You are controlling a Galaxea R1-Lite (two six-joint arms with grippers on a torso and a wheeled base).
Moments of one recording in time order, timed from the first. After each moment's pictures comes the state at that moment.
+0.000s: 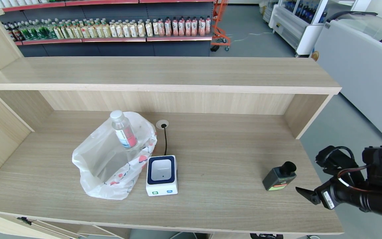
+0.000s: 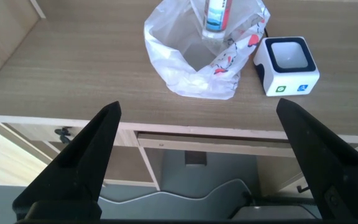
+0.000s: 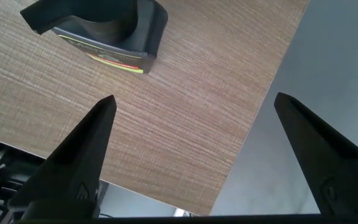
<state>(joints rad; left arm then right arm) 0.00 0.00 0.00 0.00 0.00 0.00 0.06 1.63 -0.36 -0.69 0.06 -0.47</state>
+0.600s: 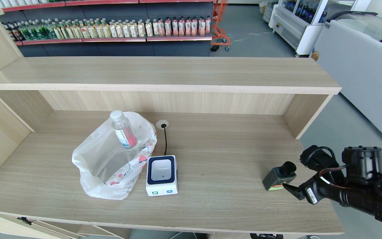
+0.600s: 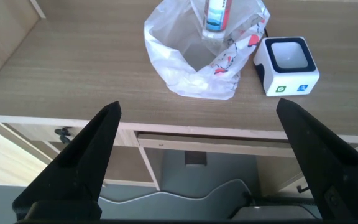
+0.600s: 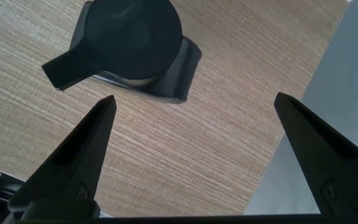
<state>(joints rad) 0.00 0.00 0.00 0.00 0.00 0.00 0.12 1.78 -0.37 -0.86 0.05 -0.47</state>
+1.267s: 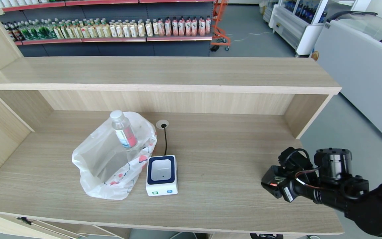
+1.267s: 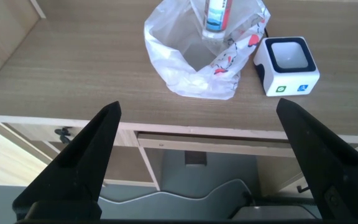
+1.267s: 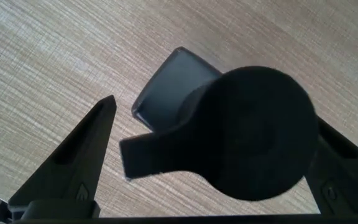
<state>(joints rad) 0.00 0.00 0.00 0.00 0.00 0.00 0.22 1.95 -0.42 -1.02 0.11 -0.41</state>
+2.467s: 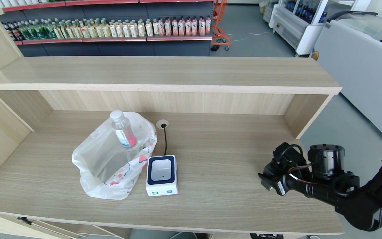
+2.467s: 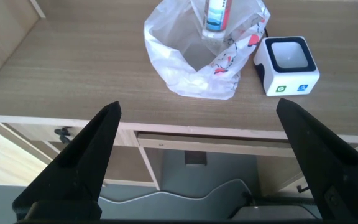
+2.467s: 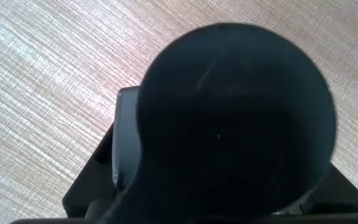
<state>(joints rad) 0.00 0.00 0.00 0.00 0.00 0.00 0.24 1.99 -0.47 -1.08 0.13 -0.40</state>
